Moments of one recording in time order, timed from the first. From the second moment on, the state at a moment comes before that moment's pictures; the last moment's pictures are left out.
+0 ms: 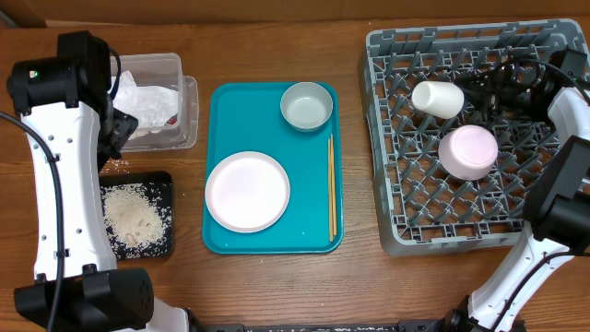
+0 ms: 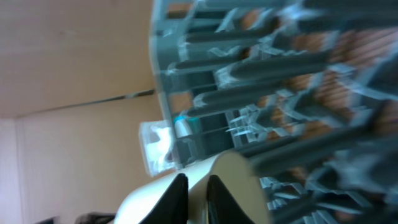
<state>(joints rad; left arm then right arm) 0.17 1.71 1.88 -1.69 -0.39 -1.02 -0.41 2.22 1.71 -0.74 -1.13 0.35</state>
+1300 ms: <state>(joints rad) 0.17 1.71 1.88 -1.68 -0.39 -1.02 -0.06 1.86 1.70 -0.91 -0.09 0.68</state>
